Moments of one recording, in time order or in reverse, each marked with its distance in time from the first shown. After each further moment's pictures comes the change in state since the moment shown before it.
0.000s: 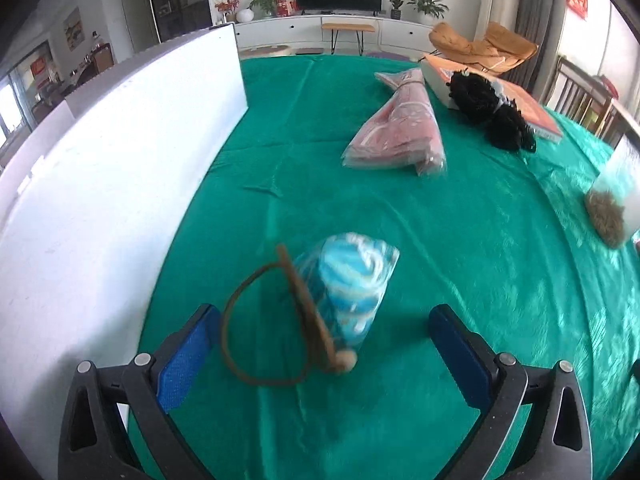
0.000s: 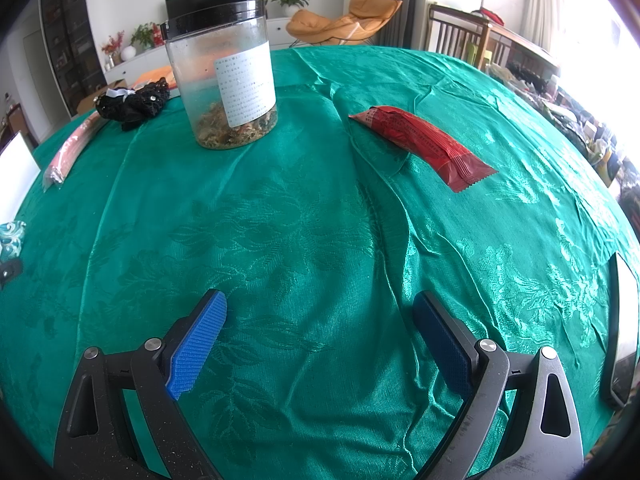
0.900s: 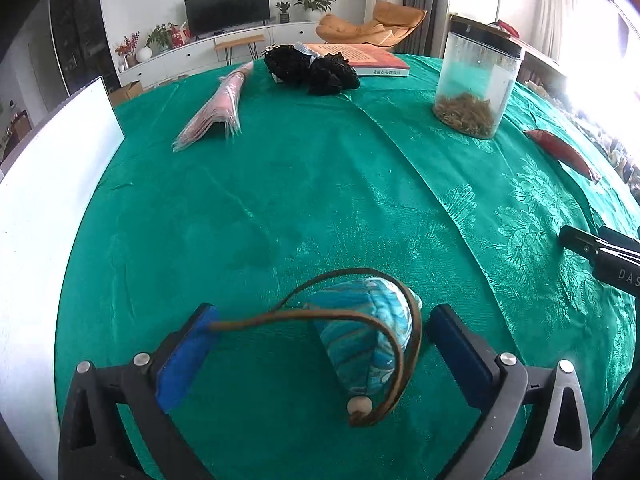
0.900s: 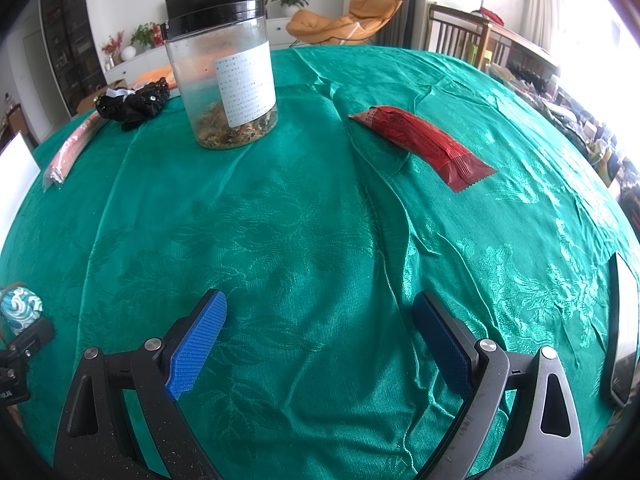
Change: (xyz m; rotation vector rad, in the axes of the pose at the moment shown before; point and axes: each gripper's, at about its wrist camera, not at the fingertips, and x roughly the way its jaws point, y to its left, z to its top) left arm -0.046 -0.083 -0.073 0.303 -0.019 -0.198; right arm 0.000 0.000 0.000 0.000 0.000 0.000
